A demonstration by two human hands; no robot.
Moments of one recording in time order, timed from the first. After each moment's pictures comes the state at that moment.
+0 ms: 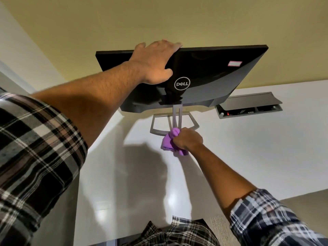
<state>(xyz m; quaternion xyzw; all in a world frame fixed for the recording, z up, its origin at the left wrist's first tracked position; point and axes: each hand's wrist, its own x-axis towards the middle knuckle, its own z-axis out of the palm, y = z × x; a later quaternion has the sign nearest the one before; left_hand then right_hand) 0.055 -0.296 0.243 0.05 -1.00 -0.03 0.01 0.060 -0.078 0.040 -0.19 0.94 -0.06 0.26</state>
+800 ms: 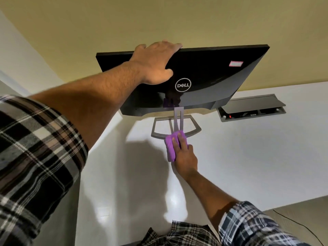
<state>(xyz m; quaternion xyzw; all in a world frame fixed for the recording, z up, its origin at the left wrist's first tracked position) 0.046 -0.302 0.242 0.04 -1.00 -0.03 0.01 0.113 -0.048 -0.039 -0.27 0.95 -0.06 0.16</state>
